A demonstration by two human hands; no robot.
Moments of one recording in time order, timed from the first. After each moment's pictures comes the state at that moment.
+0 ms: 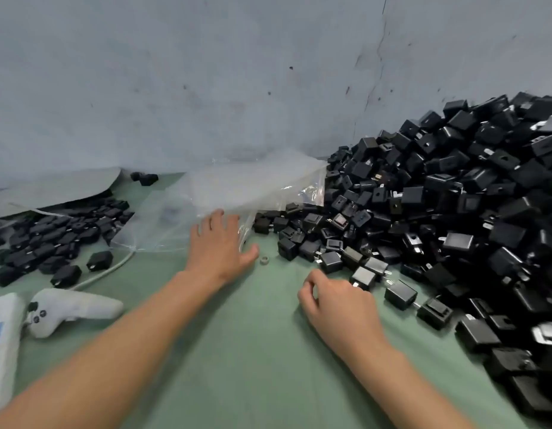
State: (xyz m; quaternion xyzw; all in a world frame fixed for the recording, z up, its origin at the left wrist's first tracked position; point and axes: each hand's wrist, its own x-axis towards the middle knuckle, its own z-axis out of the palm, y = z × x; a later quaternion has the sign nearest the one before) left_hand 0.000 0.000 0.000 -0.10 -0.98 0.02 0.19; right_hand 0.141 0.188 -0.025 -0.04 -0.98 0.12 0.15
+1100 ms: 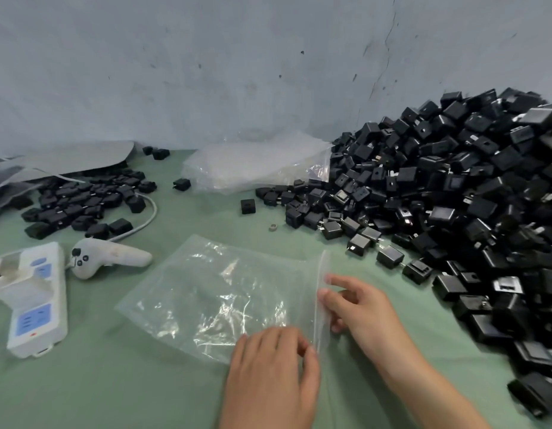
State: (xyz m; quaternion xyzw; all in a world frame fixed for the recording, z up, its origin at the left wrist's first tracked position) left_hand 0.287 0.022 -0.004 -0.20 -0.94 -0.25 0.13; right_hand 0.241 0.180 -0.008 -0.12 -0.73 0.67 0.04
